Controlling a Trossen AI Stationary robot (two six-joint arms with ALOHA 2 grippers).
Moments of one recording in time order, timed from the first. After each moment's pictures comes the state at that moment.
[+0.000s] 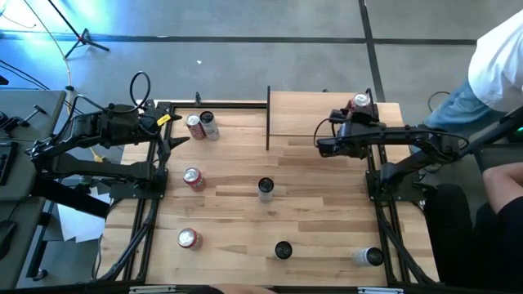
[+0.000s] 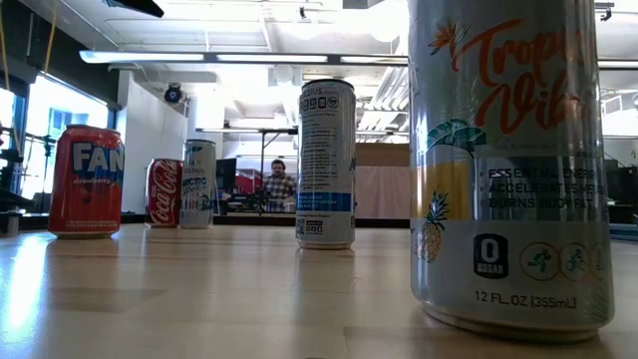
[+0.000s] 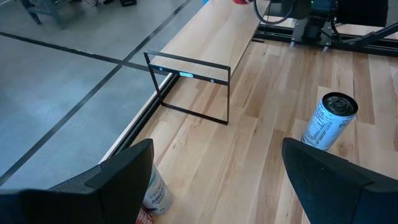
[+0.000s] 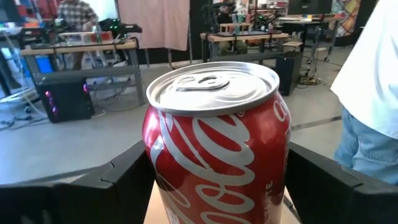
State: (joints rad) left arm 0.16 0.69 1.16 -0.99 -0.30 -0.05; right arm -0.26 1.40 0.96 -1.56 1.45 2.06
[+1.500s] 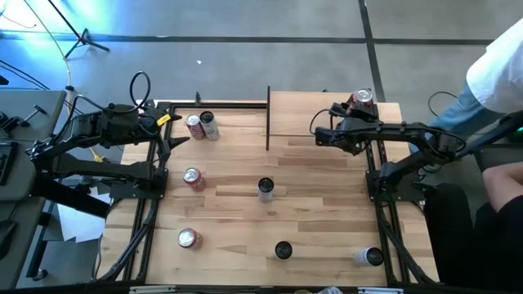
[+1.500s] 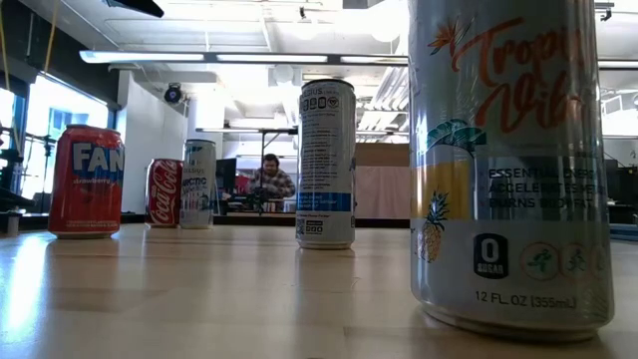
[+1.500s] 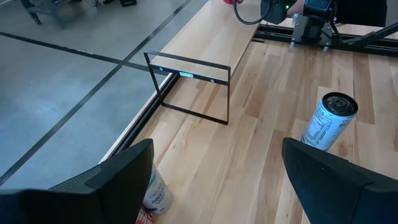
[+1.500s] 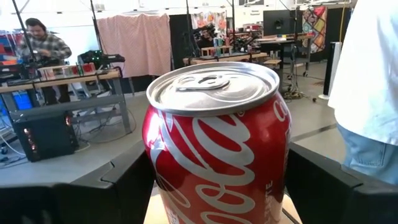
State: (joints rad) left arm 0.16 0.69 1.16 -0.99 -0.30 -0.05; right arm -0.39 1.42 0.89 -1.24 1.57 1.89
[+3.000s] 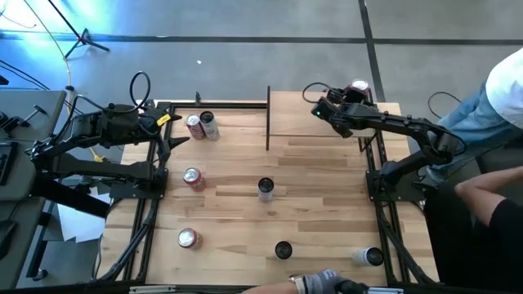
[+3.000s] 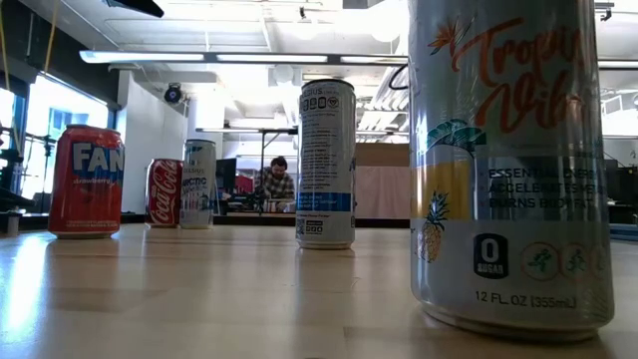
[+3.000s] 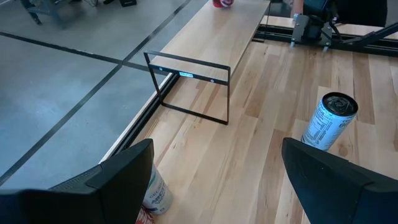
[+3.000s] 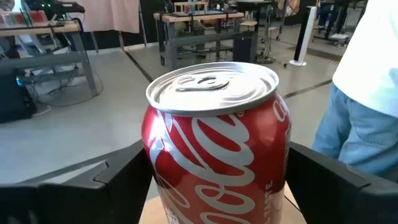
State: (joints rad) left arm 0.16 0.69 1.16 -0.99 -0.29 -0.05; right arm -0.57 1.42 0.98 -0.73 1.36 1.23
